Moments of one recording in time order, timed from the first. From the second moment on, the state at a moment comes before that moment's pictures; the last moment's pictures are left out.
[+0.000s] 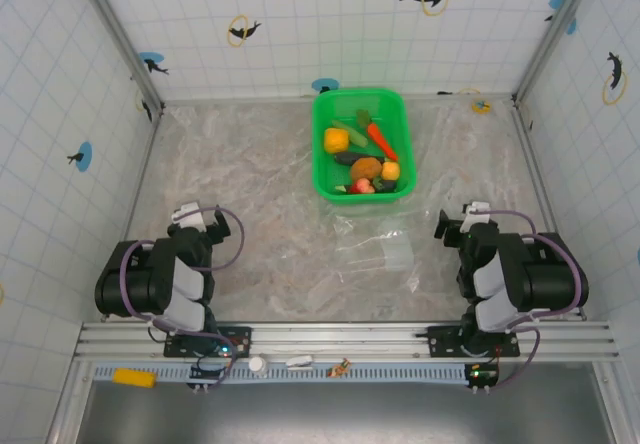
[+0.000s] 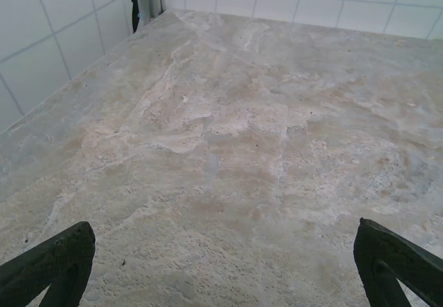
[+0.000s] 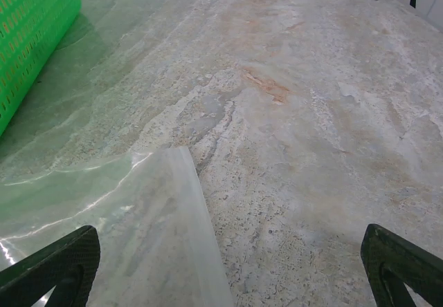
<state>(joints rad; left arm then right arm) 0.03 1.52 0.00 1.23 -0.12 -0.08 0.04 1.53 0.01 1.14 0.09 0.07</state>
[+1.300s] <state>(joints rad) 0.00 1.31 0.21 0.82 0.04 -0.04 0.05 1.28 0.16 0.76 0.12 0.15</state>
